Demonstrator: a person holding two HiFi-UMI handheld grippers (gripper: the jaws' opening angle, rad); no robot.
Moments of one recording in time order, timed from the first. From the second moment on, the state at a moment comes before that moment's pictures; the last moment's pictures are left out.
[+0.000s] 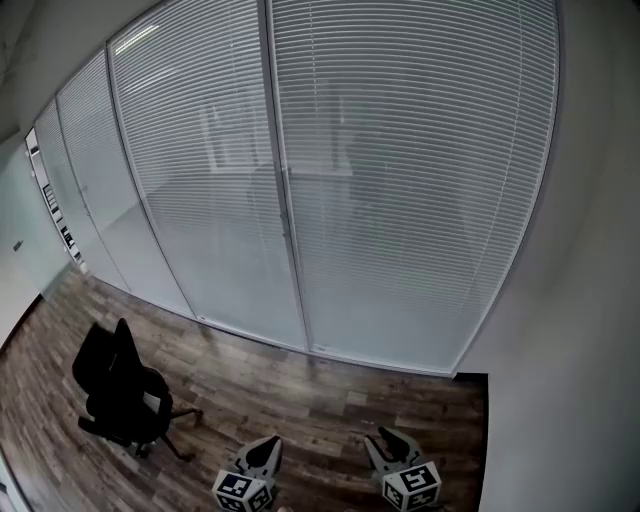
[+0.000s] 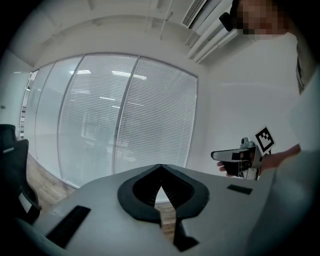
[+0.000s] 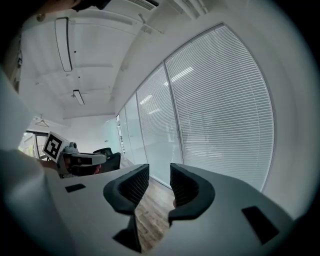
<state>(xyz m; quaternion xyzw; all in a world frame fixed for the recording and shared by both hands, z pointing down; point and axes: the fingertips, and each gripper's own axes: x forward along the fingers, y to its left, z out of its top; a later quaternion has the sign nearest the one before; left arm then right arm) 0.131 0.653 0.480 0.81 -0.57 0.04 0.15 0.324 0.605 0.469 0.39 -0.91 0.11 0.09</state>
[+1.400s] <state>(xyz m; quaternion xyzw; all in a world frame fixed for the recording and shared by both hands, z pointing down) 0.033 0.493 0.488 0.83 -0.54 0.05 0.15 0.215 0.463 0.488 0.41 -0.90 0.14 0.09</state>
